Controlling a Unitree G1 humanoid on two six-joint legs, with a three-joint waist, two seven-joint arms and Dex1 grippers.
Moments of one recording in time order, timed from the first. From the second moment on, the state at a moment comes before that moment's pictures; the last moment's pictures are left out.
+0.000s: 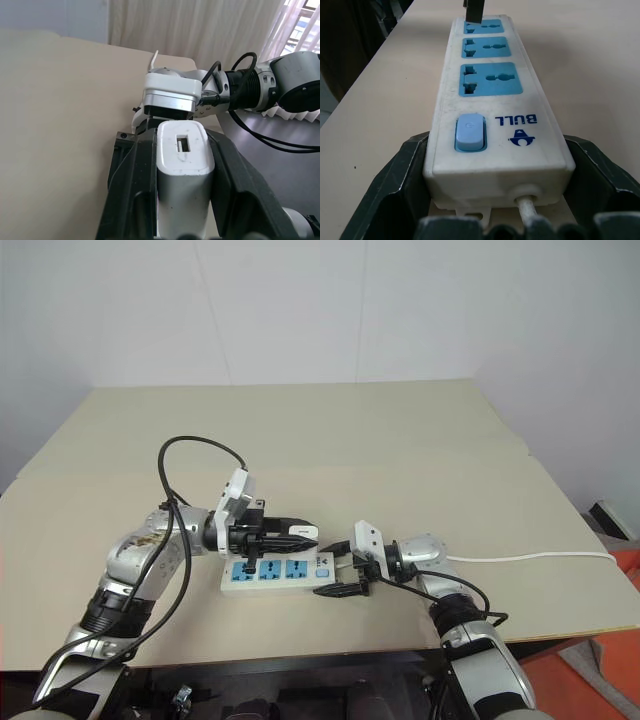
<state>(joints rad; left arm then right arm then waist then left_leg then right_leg) -0.58 0.49 -0.13 -0.03 -0.51 0.54 -1.23 -0.65 -0.33 0.22 0.70 0.17 -0.27 1.42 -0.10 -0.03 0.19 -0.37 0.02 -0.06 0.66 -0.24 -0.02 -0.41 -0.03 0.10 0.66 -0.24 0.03</state>
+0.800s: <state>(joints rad) -0.47 0.48 -0.16 0.08 -0.41 0.28 -1.25 -0.62 -0.33 0.22 0.67 0.17 -0.27 1.39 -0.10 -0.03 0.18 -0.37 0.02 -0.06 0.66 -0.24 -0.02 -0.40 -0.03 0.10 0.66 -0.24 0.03</state>
